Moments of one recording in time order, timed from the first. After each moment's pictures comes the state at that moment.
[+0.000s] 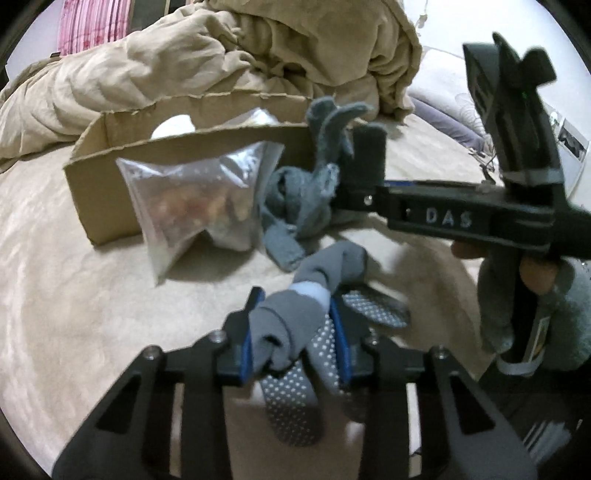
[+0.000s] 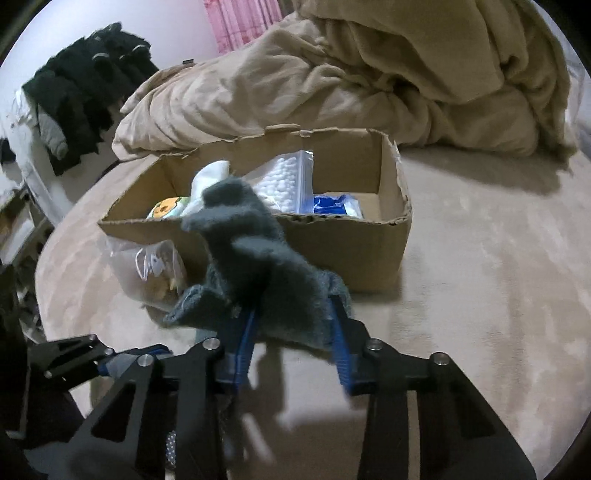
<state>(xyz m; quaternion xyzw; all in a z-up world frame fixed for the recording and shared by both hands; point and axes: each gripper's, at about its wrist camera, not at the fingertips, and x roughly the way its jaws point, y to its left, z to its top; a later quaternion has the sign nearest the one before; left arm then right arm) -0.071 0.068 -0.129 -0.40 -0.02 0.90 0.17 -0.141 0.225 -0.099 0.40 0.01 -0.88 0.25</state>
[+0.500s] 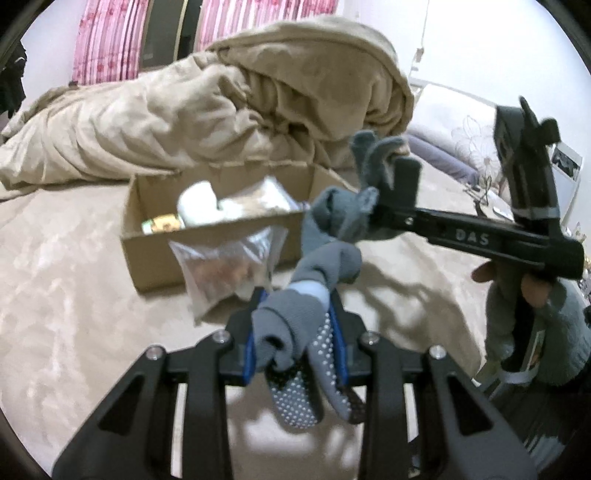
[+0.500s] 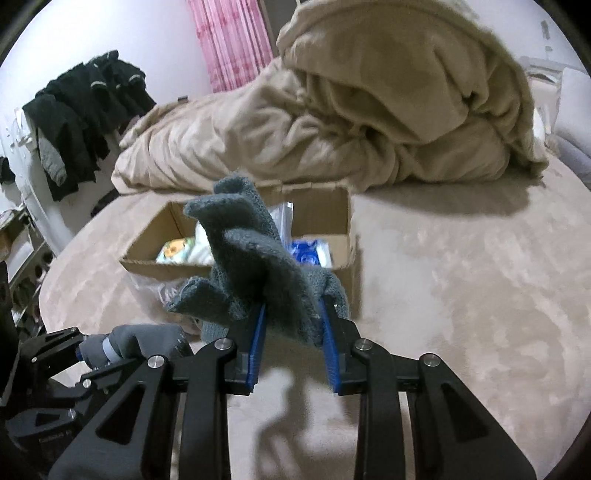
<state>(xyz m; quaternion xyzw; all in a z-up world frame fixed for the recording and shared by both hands) -0.053 0.050 -0.071 -0.33 -0.03 0.93 0.16 -0.120 0.259 -0.045 0.34 -0.03 -0.91 0.23</state>
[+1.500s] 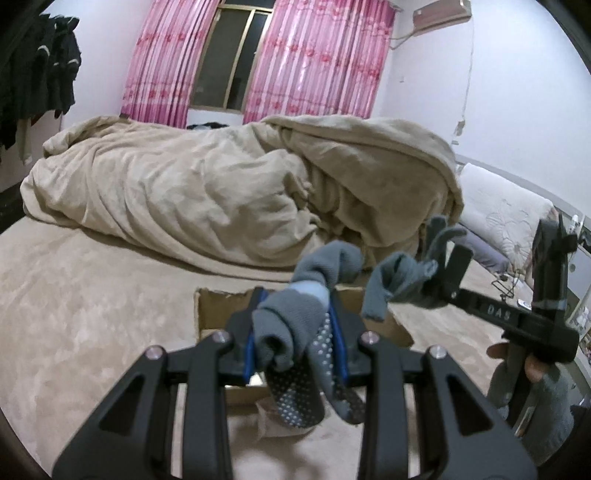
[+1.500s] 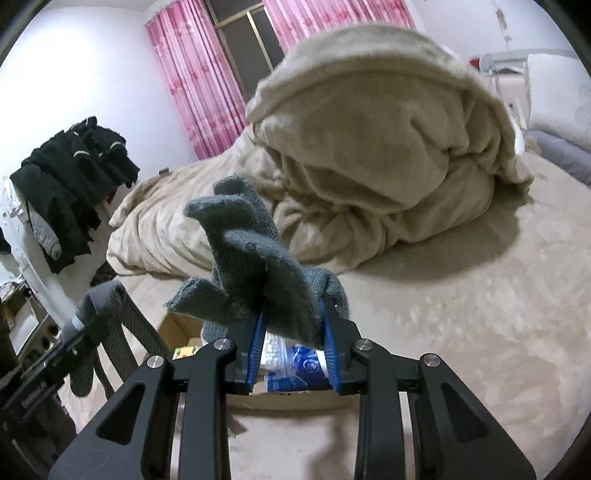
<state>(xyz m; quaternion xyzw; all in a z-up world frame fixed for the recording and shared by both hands) -0.109 -0.009 0.004 -0.23 -0.10 0.96 0.08 -0.171 0.264 0.001 0.29 -0.11 -0.93 0.19</state>
